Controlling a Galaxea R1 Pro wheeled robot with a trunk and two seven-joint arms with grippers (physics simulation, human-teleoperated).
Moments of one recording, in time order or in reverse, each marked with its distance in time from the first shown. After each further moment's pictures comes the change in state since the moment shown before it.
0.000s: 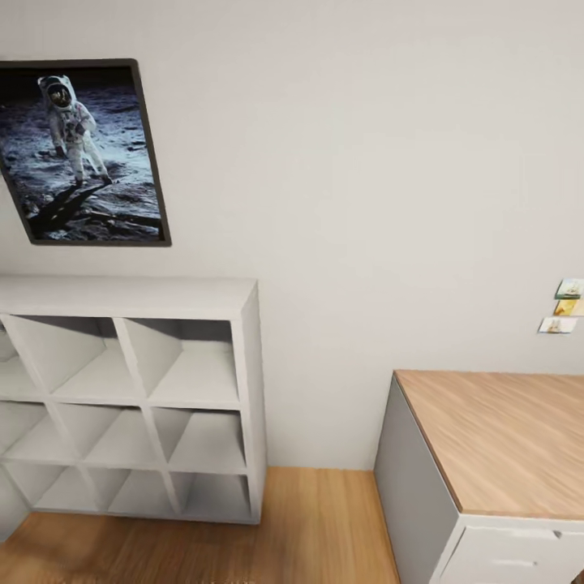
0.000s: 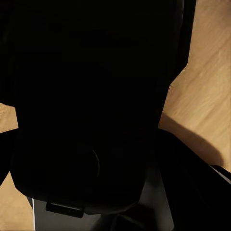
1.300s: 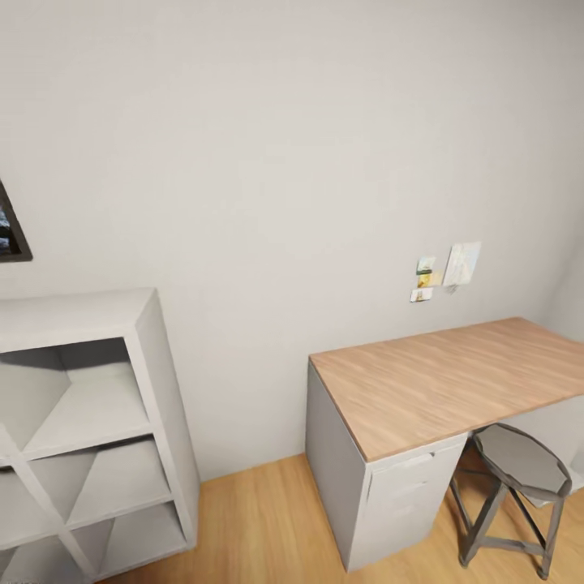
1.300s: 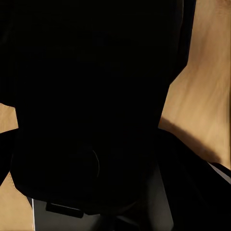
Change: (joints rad) left arm 0.000 -0.006 -0.002 0.000 -0.009 0.002 0.000; right arm 0.000 0.003 0.011 0.000 0.009 -0.002 0.003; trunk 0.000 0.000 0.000
